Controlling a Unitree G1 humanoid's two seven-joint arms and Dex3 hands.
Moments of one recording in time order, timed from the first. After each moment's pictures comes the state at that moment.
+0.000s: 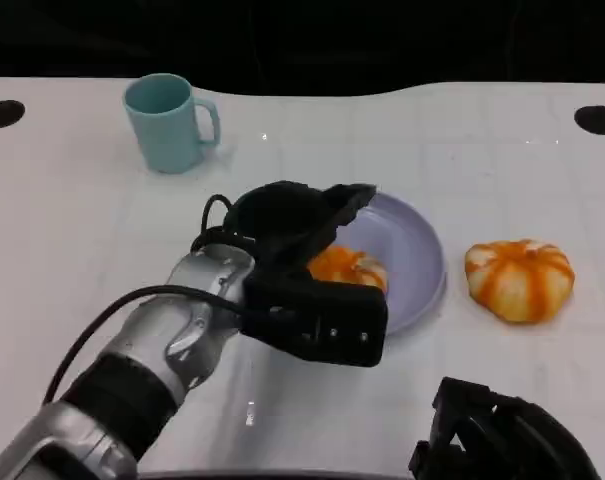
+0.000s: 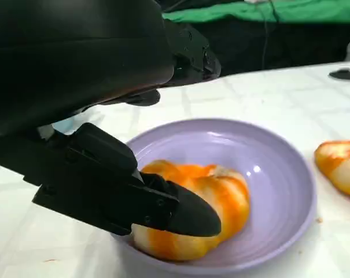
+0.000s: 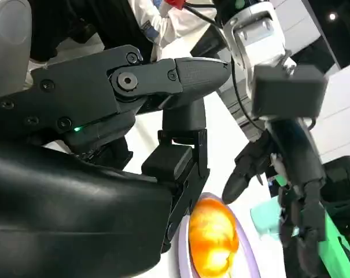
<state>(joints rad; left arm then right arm) -0.69 0.13 -0.57 0.57 0.77 -0.05 -0.07 0.20 -0.06 0.06 -0.03 0.47 0.20 0.67</state>
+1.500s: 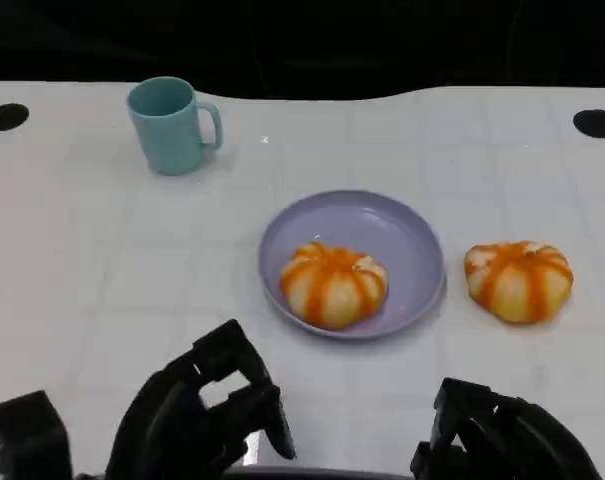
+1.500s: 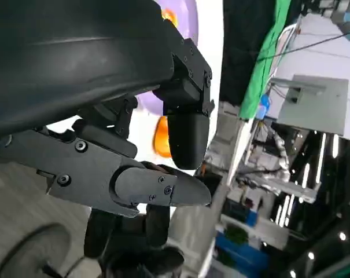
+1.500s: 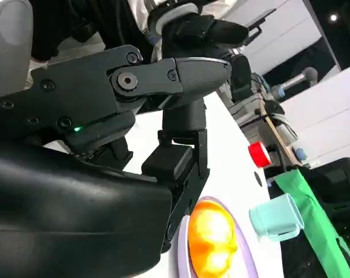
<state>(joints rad) 0.21 0.02 -0.11 -0.07 -0.49 0.03 -0.49 0.20 -0.06 0.06 -0.03 0.47 0.20 0.66</state>
